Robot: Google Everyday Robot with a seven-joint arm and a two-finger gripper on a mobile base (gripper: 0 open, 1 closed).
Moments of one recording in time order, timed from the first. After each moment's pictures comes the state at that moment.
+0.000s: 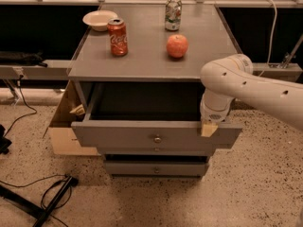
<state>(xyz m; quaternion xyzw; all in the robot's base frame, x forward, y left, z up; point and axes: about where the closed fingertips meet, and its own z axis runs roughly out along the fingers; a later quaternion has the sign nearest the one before) 0.587 -0.196 0.649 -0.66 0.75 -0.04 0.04</state>
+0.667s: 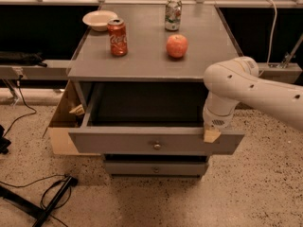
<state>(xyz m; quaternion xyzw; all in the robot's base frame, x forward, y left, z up) 0.553 -0.197 0.654 -0.64 0.77 -0.02 0.02</state>
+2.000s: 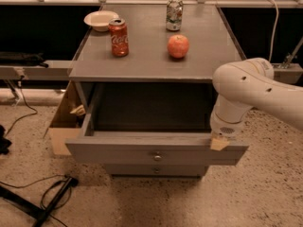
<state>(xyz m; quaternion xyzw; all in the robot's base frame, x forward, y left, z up) 0.500 -0.202 0.676 -0.62 0.79 0.01 0.00</state>
